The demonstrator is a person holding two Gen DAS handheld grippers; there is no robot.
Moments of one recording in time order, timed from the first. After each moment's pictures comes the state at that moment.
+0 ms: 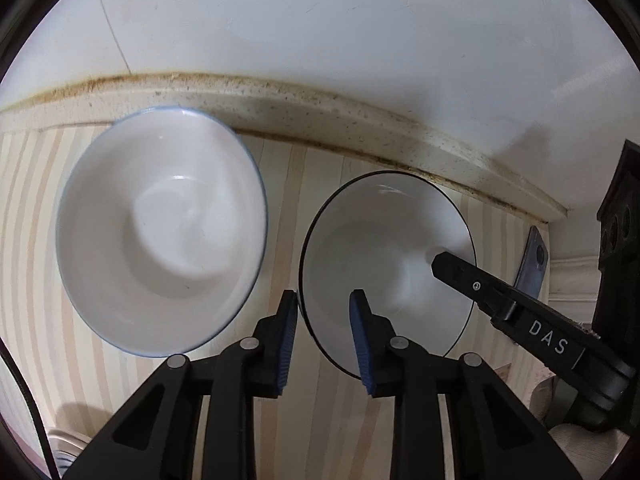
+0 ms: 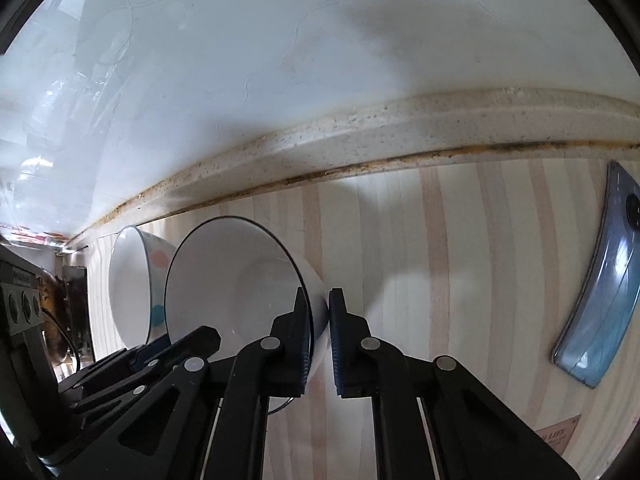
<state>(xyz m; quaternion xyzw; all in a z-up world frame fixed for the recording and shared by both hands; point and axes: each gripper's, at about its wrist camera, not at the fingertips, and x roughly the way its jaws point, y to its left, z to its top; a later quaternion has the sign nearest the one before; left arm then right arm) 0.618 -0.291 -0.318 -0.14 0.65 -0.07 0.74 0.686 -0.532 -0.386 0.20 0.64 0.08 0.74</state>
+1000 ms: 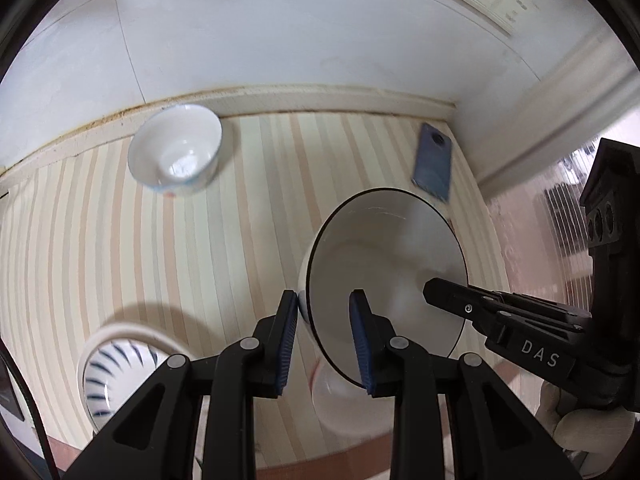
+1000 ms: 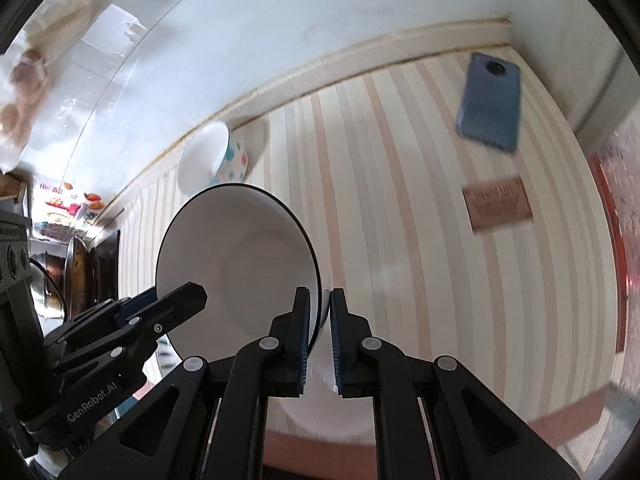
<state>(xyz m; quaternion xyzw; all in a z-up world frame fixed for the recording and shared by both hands) 0.462 -0.313 -0.210 -0.04 0.61 -0.18 0.77 0.439 -0.532 -0.273 0.23 0.61 0.04 0.76</state>
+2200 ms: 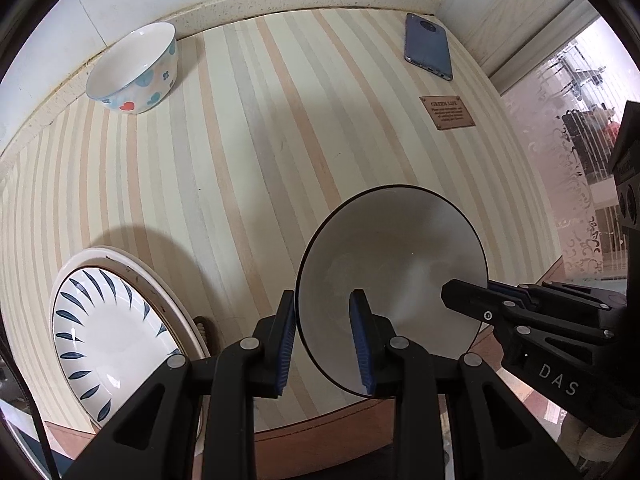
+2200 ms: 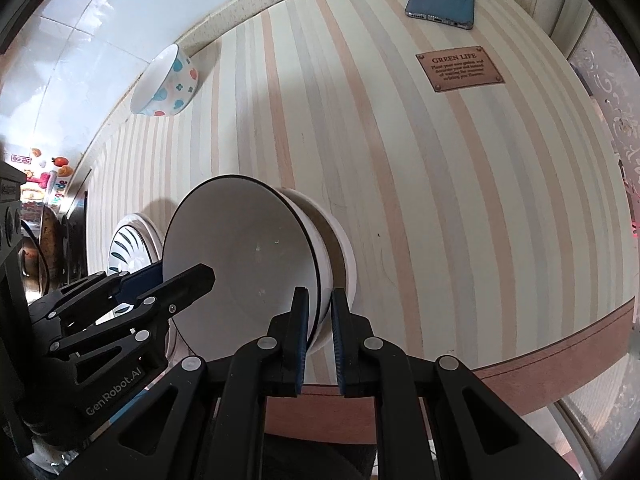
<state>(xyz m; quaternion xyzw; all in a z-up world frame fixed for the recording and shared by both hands) 0.391 -0.349 -0.279 0.06 0.66 -0.19 0.72 0.377 -0.526 -0.343 0.22 0.67 0.01 0.71</state>
